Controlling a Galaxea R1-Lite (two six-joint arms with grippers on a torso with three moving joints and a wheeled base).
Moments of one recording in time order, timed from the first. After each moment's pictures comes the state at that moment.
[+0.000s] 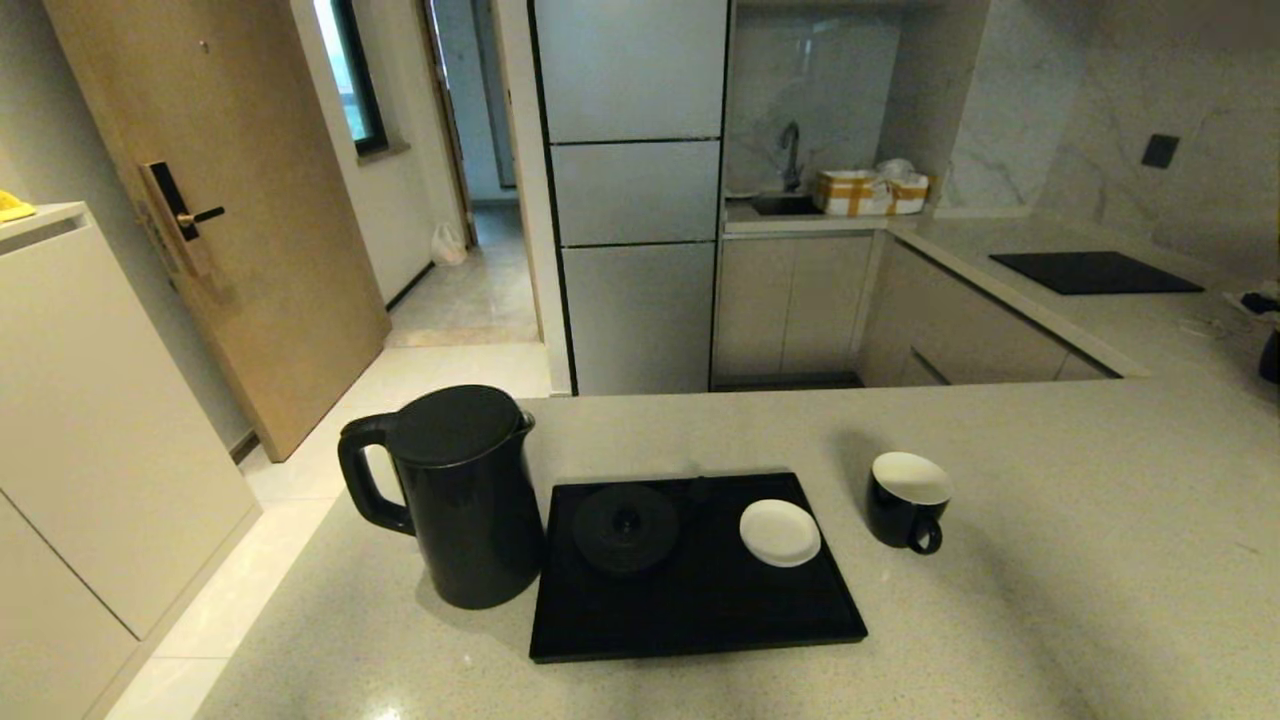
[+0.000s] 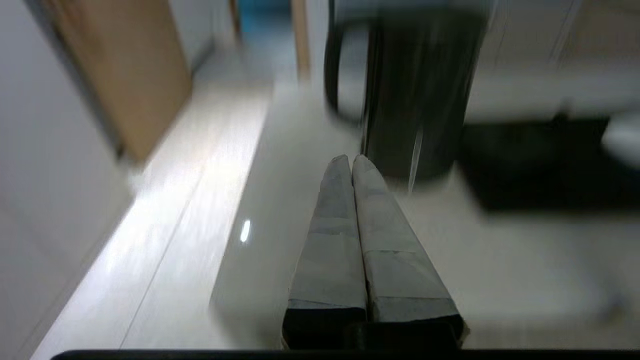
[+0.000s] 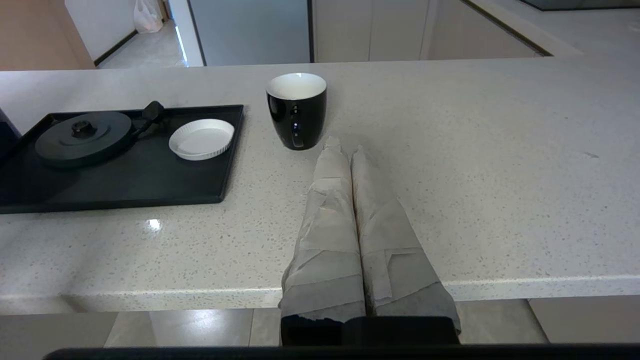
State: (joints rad) left arm 0.00 0.00 -0.04 -0.02 0.02 0.03; right arm -0.01 0.00 0.00 0.00 0.01 -0.03
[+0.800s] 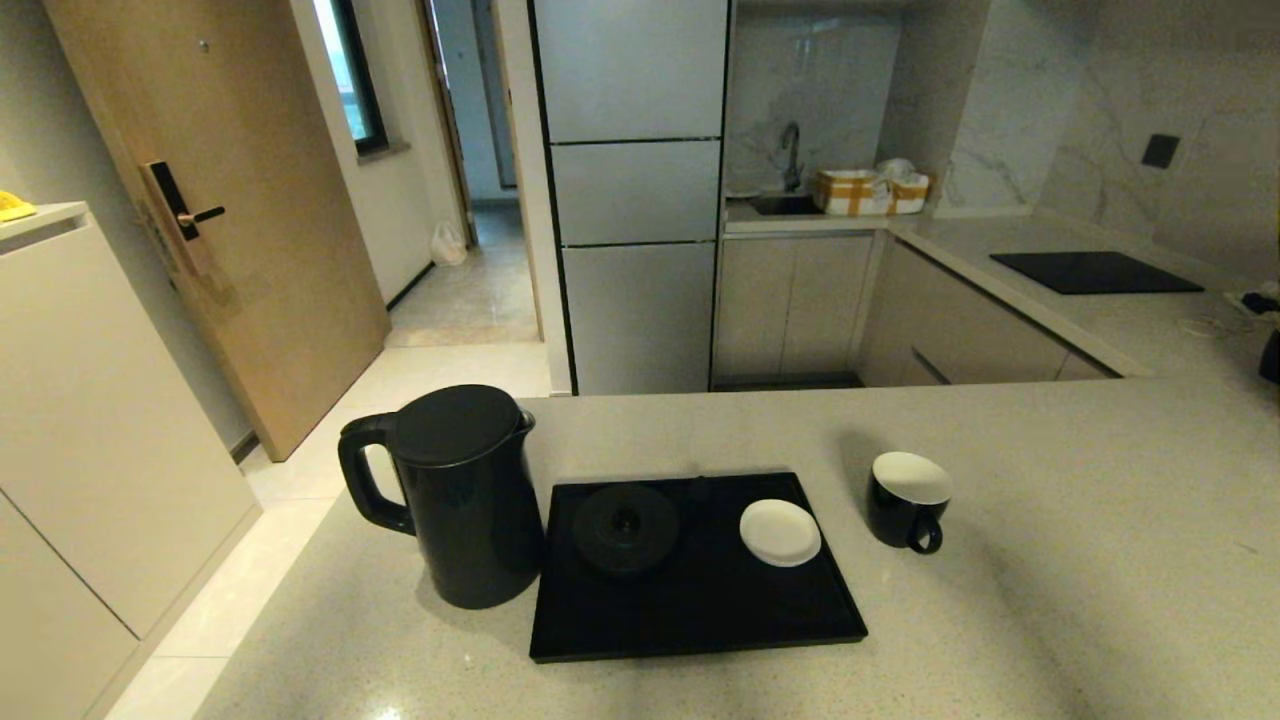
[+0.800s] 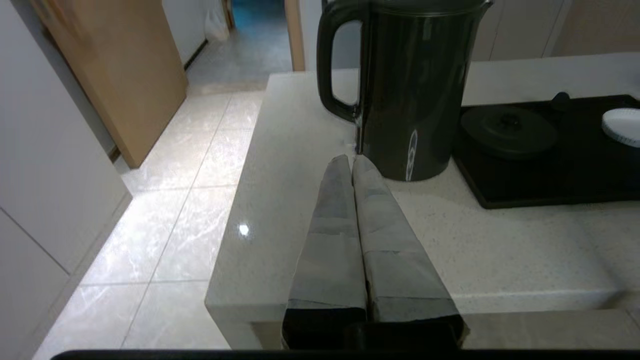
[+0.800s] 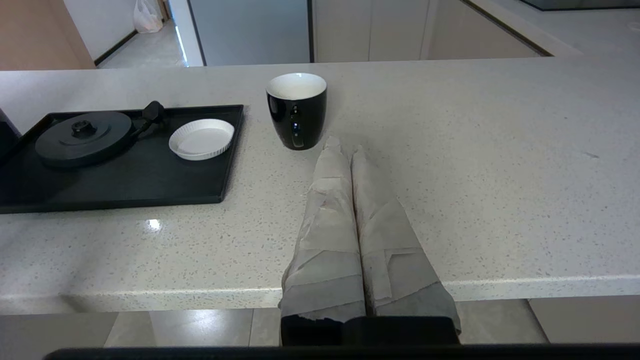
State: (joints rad) left arm 0.00 0.00 -0.04 0.02 0.00 0.05; right arm -0.01 0.00 0.00 0.00 0.01 -0.03
